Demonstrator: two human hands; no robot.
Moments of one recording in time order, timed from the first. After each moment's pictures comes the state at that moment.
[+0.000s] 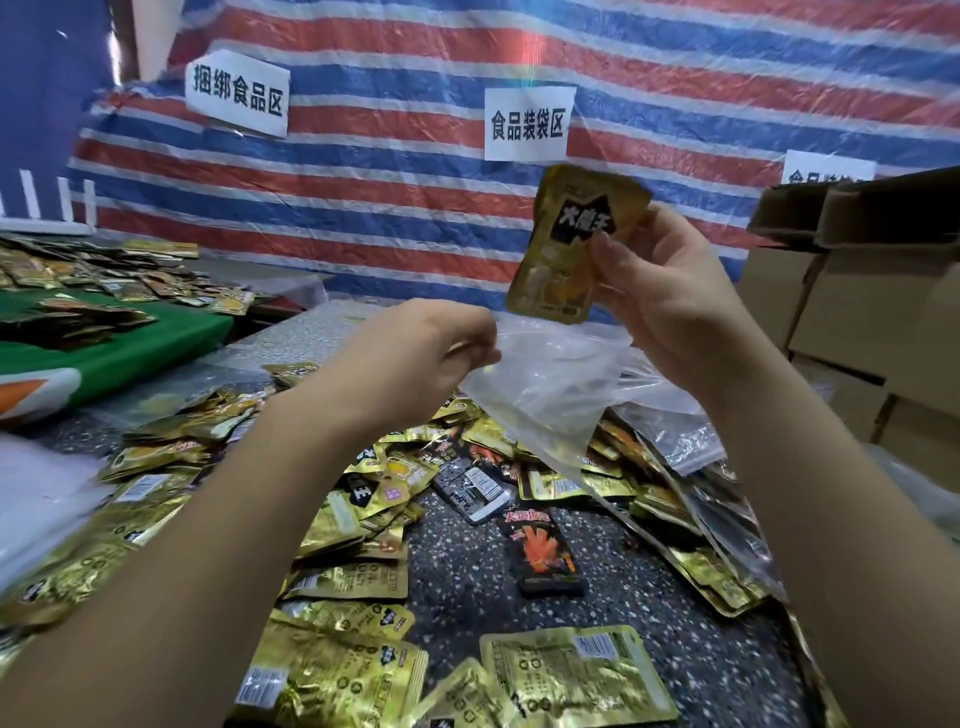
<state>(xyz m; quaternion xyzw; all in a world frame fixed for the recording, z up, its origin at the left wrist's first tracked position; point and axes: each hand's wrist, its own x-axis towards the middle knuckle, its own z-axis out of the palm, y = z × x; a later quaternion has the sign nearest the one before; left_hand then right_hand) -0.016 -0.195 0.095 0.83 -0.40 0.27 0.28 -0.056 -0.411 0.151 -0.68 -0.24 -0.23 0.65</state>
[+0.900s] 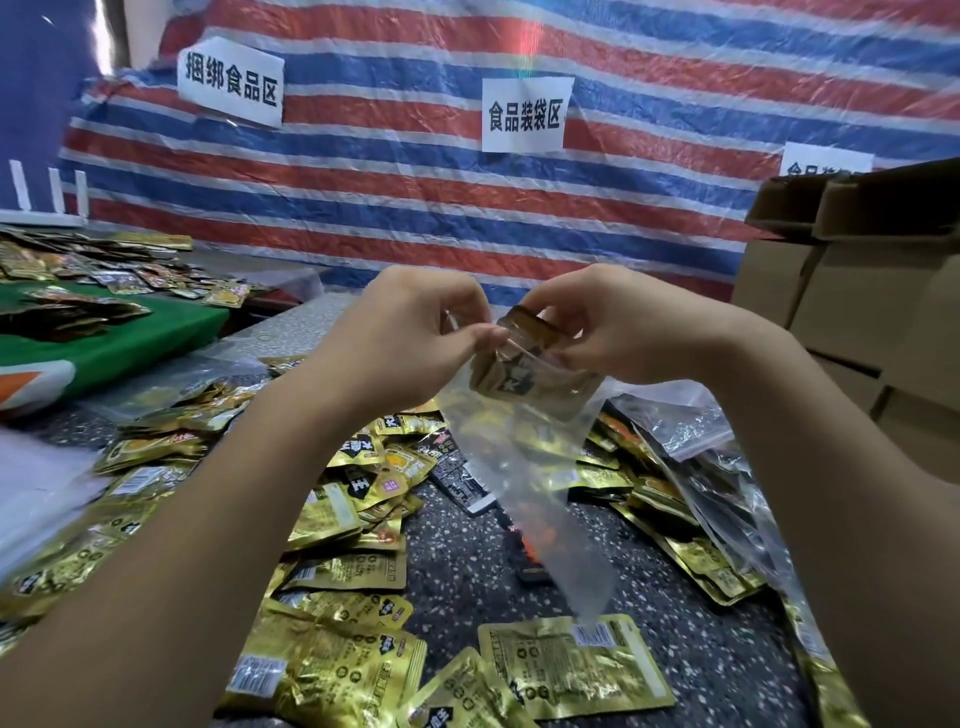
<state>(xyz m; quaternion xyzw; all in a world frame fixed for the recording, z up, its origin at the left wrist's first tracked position) -0.026 -0.194 0.102 0.79 -0.38 0.29 0.37 -0.066 -0.398 0.157 -0.96 -0.20 -0.11 0.13</state>
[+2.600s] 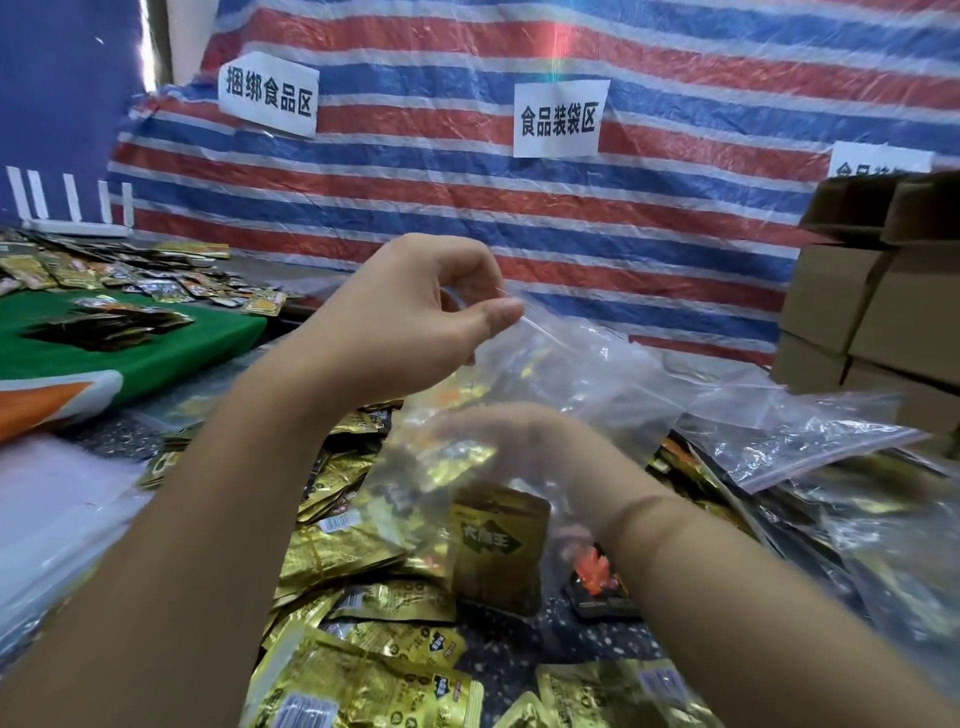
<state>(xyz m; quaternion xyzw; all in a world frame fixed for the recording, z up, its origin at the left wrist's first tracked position) -0.023 -0.156 0.122 0.78 -0.39 0.23 0.43 0.044 -0.320 0.039 -0.78 0.00 0.23 0.58</state>
